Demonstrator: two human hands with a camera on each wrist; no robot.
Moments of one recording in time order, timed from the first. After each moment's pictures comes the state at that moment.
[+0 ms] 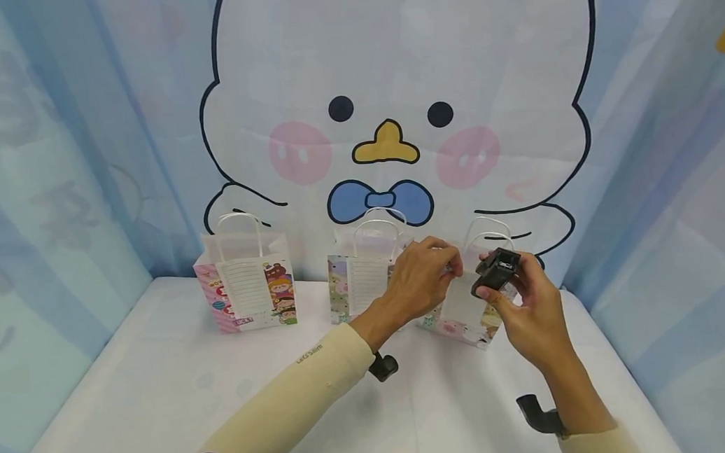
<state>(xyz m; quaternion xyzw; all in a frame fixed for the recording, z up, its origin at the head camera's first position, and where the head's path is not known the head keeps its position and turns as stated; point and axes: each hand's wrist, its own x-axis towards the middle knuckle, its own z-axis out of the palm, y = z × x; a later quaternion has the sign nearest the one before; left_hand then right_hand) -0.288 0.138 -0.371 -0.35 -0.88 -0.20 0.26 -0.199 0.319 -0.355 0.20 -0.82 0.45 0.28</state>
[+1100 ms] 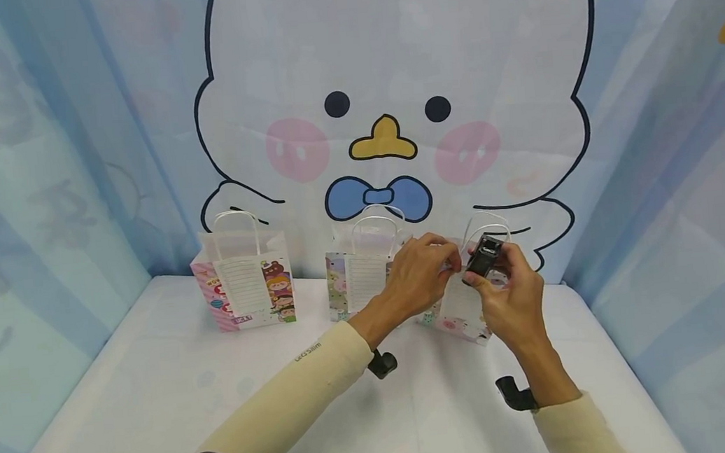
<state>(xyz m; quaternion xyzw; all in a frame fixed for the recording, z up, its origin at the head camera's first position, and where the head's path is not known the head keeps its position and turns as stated) -0.289 0.138 -0.371 -0.35 -0.88 -0.18 0.28 -0.216 0.299 -0.364 0.08 -0.86 0.41 0.30</state>
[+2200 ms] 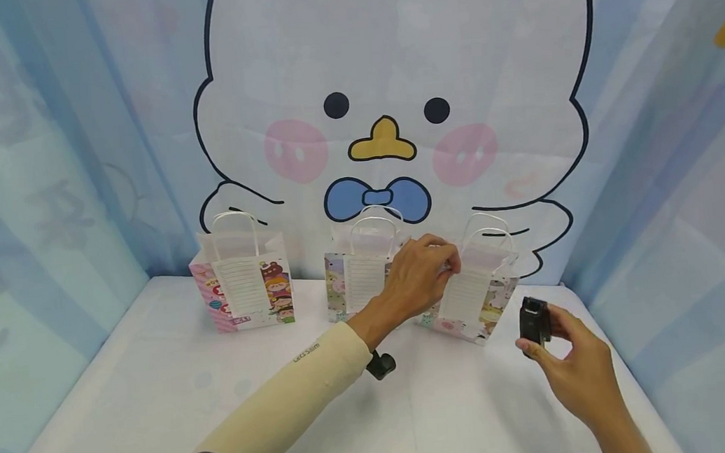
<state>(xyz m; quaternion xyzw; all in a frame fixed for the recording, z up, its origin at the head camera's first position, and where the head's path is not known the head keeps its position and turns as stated) -0.288 0.139 -0.371 -0.35 -0.88 -0.19 0.27 -0.144 0.375 -0.402 -0.02 -0.94 0.28 0.21</state>
